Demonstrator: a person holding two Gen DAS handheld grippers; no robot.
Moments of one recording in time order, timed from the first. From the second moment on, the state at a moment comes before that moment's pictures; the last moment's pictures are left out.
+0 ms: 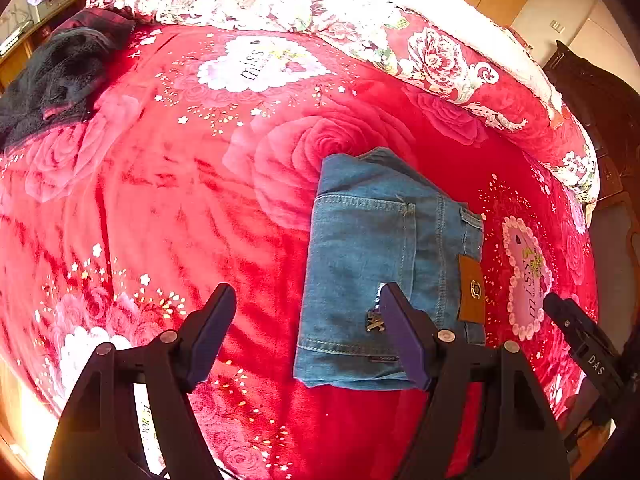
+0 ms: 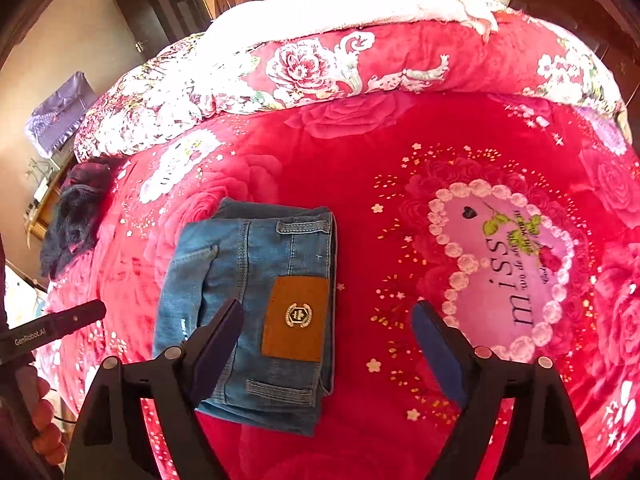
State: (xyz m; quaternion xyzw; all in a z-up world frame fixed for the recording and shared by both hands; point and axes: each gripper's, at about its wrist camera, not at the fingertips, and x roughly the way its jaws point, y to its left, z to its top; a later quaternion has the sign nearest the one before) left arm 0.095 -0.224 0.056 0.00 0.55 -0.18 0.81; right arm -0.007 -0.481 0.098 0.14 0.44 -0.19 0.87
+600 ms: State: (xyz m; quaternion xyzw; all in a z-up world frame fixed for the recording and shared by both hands) left arm 0.009 -0.222 0.039 0.05 0.48 -0.18 0.85; right arm -0.100 -0.413 0.110 0.07 0.37 -0.21 0.90
